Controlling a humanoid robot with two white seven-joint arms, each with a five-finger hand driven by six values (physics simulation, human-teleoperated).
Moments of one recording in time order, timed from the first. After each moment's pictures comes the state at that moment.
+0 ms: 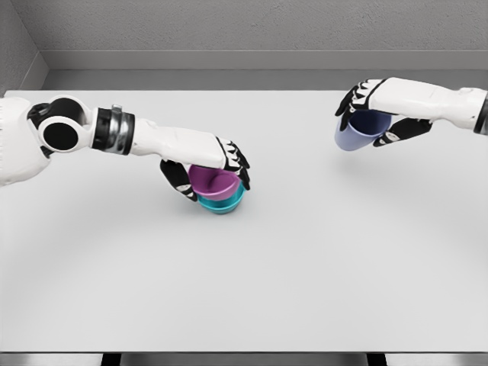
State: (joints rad) left arm -1.21 0.66 -1.40 -1.35 0.09 -0.61 -0.51; right arm -0.89 -0.91 0.84 -1.37 0.04 -0.61 0.48
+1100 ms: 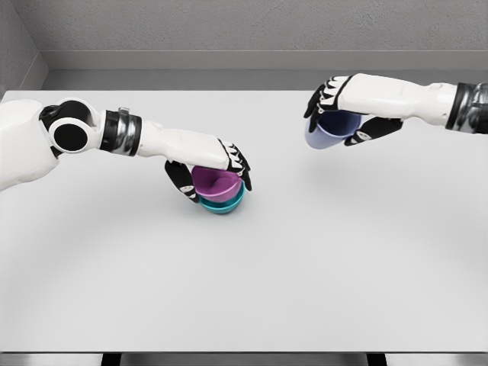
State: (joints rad) left arm -1.21 0.63 -1.42 -1.30 0.09 -0.61 -0.51; right arm -0.92 -0.85 0.86 -1.44 0.04 -0.61 0.48
